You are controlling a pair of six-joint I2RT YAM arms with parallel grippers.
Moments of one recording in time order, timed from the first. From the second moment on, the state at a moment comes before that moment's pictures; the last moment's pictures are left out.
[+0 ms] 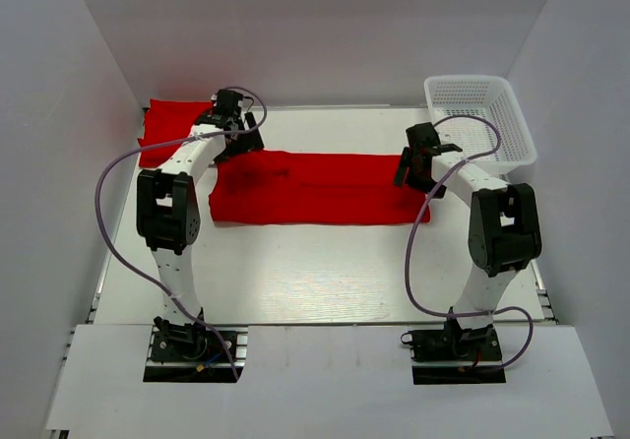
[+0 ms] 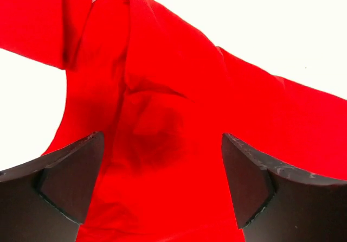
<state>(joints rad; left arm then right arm) -0.20 2.05 1.72 -0.61 -0.16 -0.45 0.24 1.82 1.28 -0.58 0.31 0.51</state>
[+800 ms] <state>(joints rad) -0.22 1.99 1.43 -0.42 0.19 -0.36 0.28 1.66 1.11 -0.44 -0.06 0.33</state>
